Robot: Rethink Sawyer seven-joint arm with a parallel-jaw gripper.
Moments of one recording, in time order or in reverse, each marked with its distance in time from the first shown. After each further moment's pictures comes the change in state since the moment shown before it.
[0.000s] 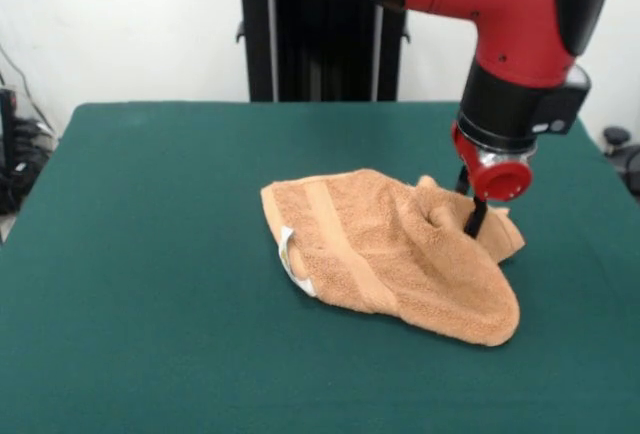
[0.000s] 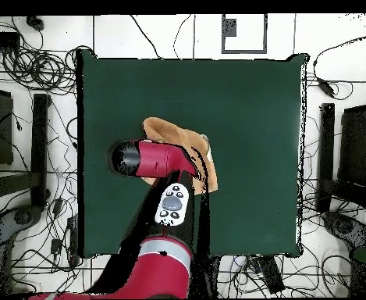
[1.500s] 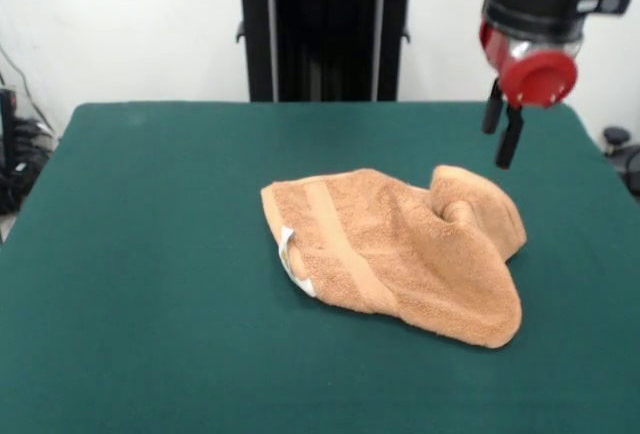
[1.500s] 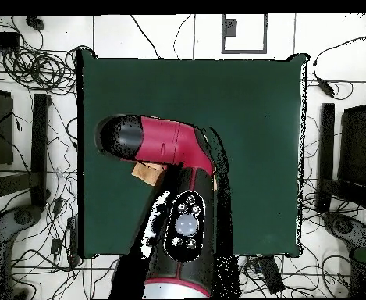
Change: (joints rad) arm -0.036 -0.196 -0.003 -0.078 0.017 0.257 0.000
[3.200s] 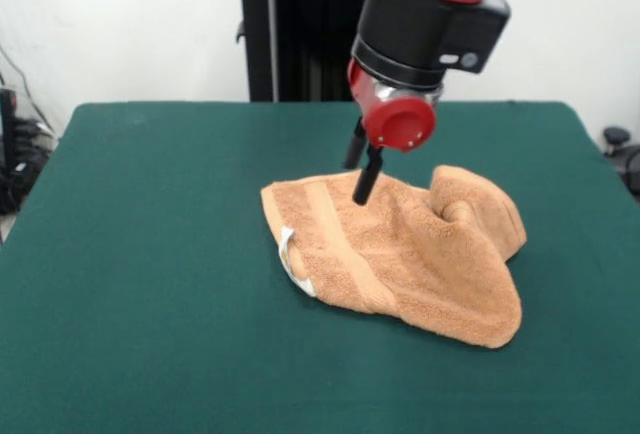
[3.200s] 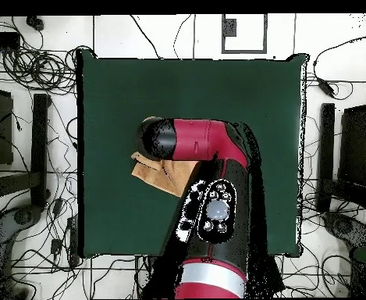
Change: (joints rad) arm -0.102 0.059 -0.005 -0.051 -0.286 -0.077 0.000
